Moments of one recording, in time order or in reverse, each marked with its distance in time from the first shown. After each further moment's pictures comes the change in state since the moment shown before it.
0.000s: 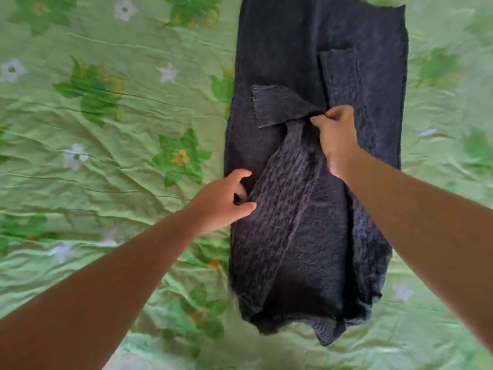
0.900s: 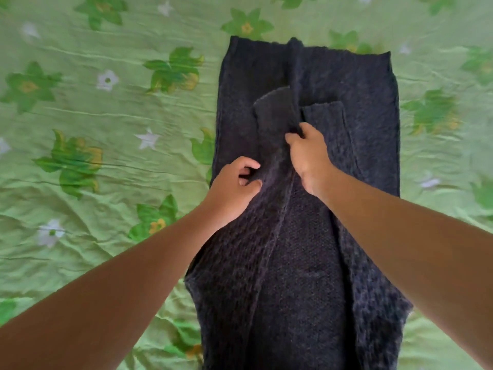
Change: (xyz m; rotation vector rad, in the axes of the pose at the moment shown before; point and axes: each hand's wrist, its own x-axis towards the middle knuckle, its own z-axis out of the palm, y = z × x) left_hand 0.142 0.058 -0.039 -0.364 0.255 -0.064; right_hand 0.075 -0.050 0.032 0.074 -0.199 -0.056
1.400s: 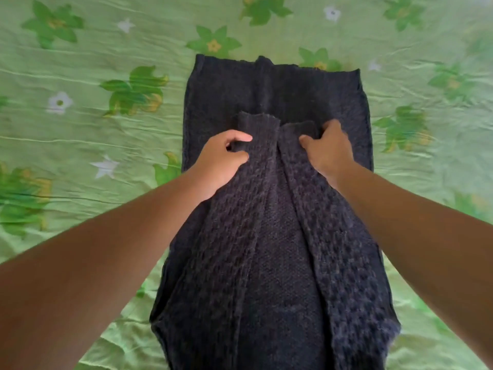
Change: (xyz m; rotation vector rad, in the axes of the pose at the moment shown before) left_hand 0.098 0.055 0.005 -0.114 0.026 -0.002; right_hand 0.072 -0.003 -0.088 -0.653 0.277 -0.033
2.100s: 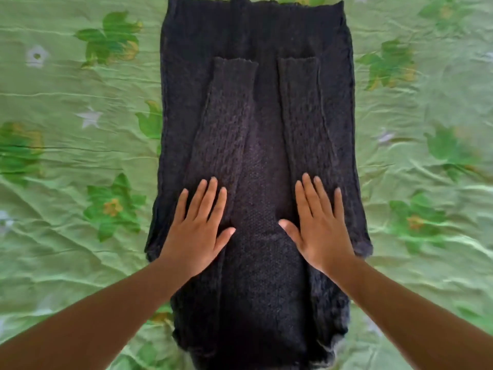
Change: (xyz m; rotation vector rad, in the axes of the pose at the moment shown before) left_hand -0.203 -0.131 0.033 1.293 -0.127 0.387; right_hand -0.218 0.174 0.021 -0.611 -0.156 -0.571
